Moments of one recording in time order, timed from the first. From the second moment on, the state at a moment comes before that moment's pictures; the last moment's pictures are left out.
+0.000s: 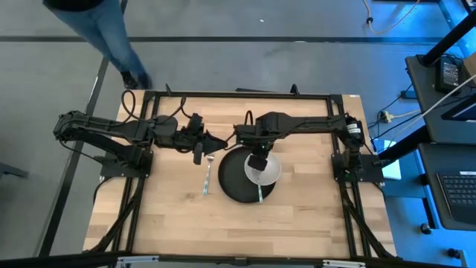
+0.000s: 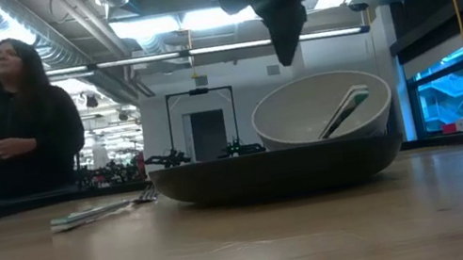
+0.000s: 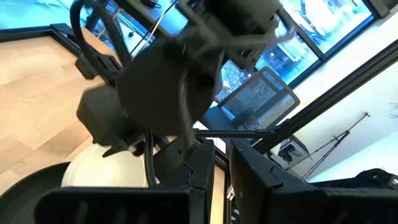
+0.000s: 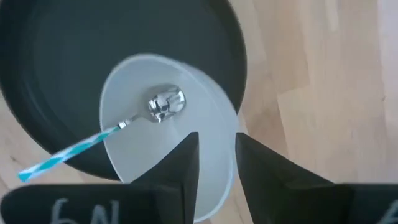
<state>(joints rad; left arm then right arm) -0.10 1.10 0.96 0.01 -0.12 -0.76 -0.01 1.97 1.87 -1.38 0.08 0.31</state>
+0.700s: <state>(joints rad) -0.08 1.10 0.96 0.01 -0.15 -0.75 0.06 1.97 1.76 -1.37 0.25 0.28</state>
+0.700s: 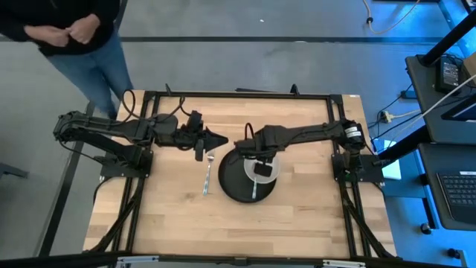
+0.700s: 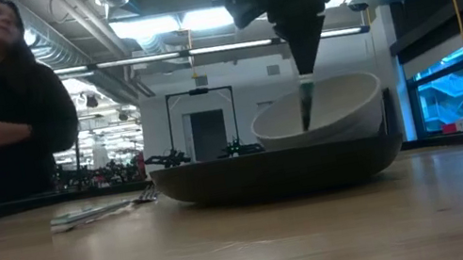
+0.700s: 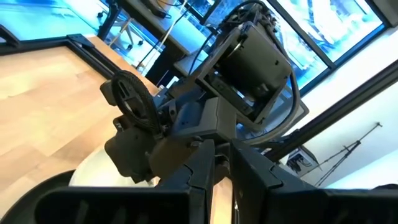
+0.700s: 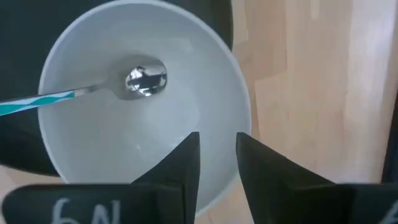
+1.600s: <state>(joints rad) -0.08 1.10 0.96 0.01 -0.15 -0.76 0.00 1.97 1.60 -1.28 0.20 0.28</state>
